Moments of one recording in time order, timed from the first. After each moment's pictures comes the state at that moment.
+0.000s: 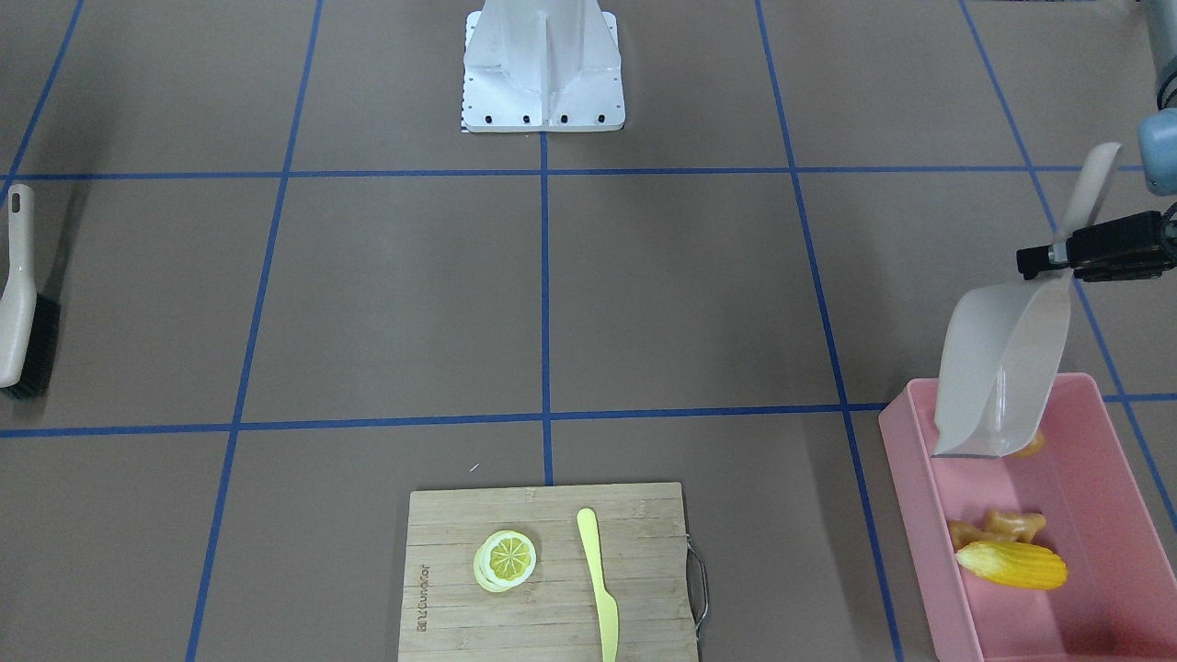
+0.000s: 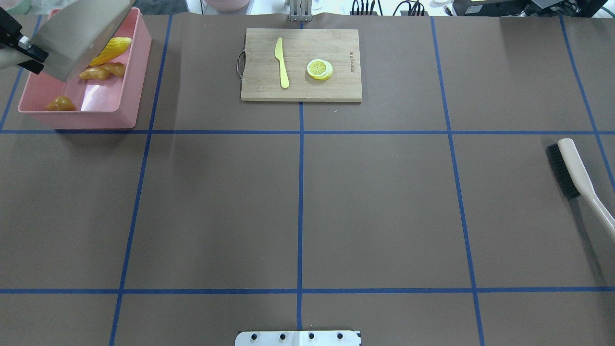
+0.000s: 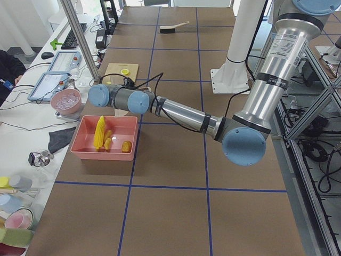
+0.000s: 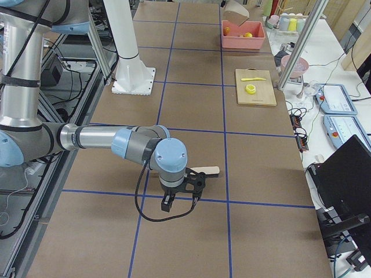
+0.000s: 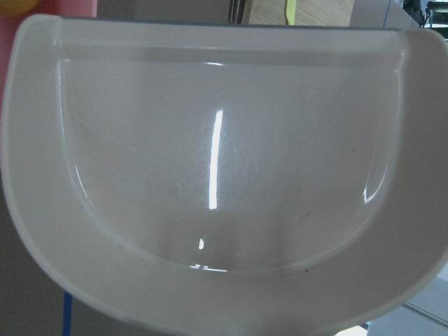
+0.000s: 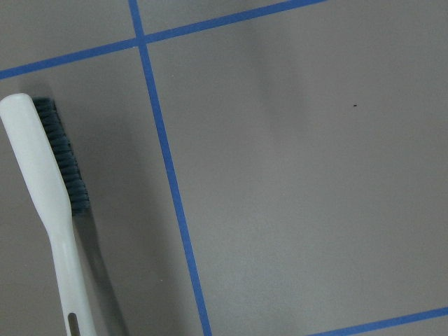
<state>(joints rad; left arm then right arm) -1.39 -1.92 -1.54 -1.44 -3.20 -0.30 1.78 -1.78 1.86 -1.90 2.35 -0.10</state>
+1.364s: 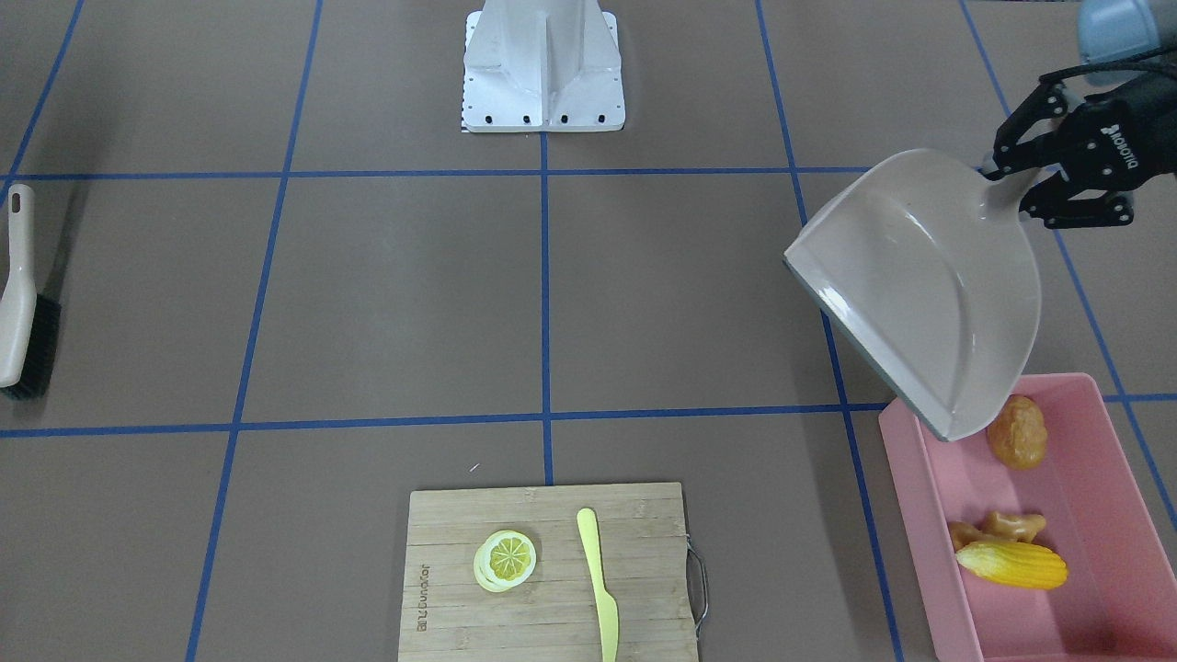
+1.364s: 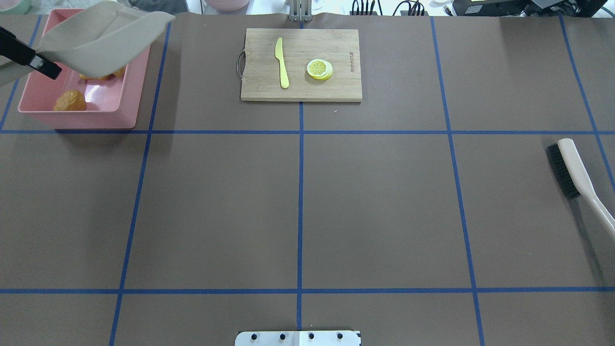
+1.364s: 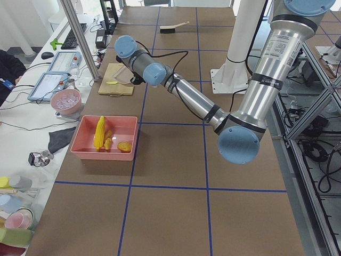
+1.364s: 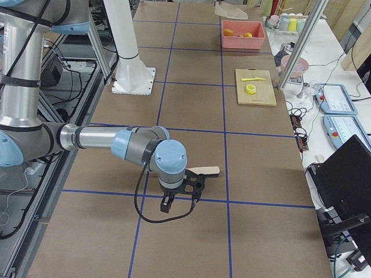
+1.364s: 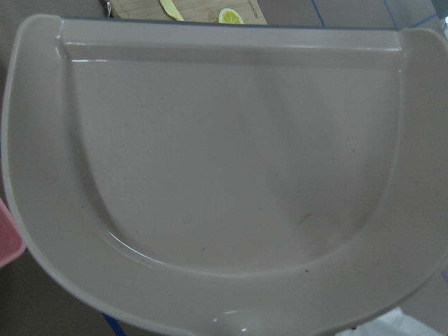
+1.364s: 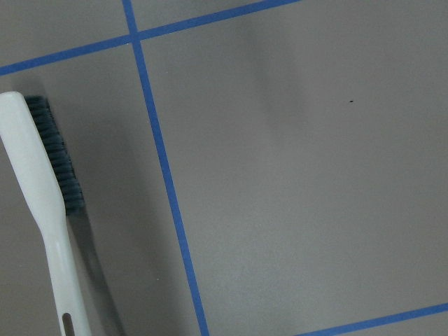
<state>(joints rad) -1.25 -1.93 -1.87 -1.67 -2.70 0.04 1.78 -1.79 1.85 -1.89 2.34 -0.10</state>
